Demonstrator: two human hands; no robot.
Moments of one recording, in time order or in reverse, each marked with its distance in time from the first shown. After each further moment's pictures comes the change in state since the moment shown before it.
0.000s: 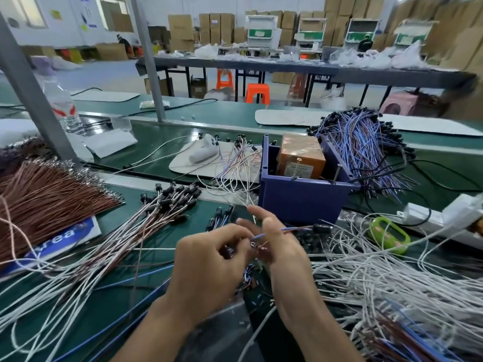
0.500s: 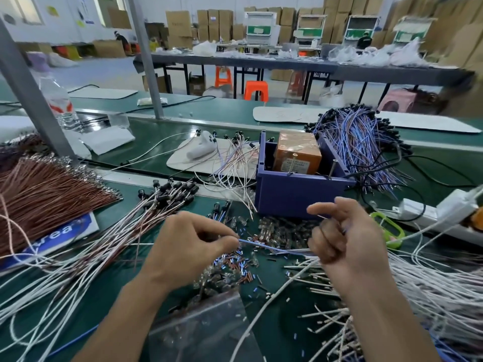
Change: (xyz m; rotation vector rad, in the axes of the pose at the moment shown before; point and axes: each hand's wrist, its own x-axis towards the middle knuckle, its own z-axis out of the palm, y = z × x) left_hand 0.019 -0.015 -0.031 -0.093 -0.265 -0.212; right_hand 0.005 -0.049 -0.072 0.232 0.244 0.008
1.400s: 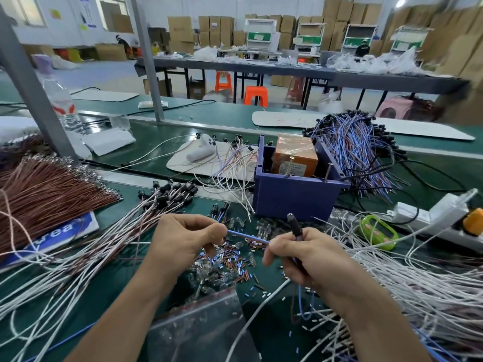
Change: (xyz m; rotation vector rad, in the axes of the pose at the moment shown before) left_hand -0.001 -0.001 0.004 -0.547 0.110 -0.253; right_hand -0.021 0.004 0.015 -0.655 -0.401 0.182
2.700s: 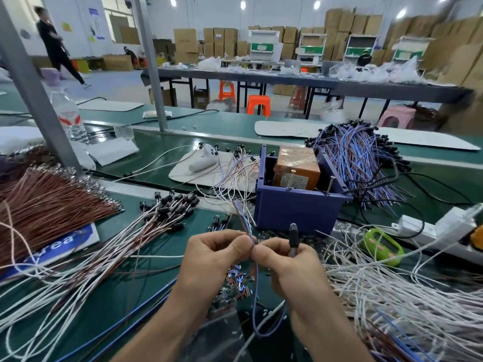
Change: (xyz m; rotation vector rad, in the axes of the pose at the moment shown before) left_hand -0.007 -0.005 0.045 -0.171 -0.025 0.067; right_hand 0.012 0.006 0.039 0.332 0.287 -0.117
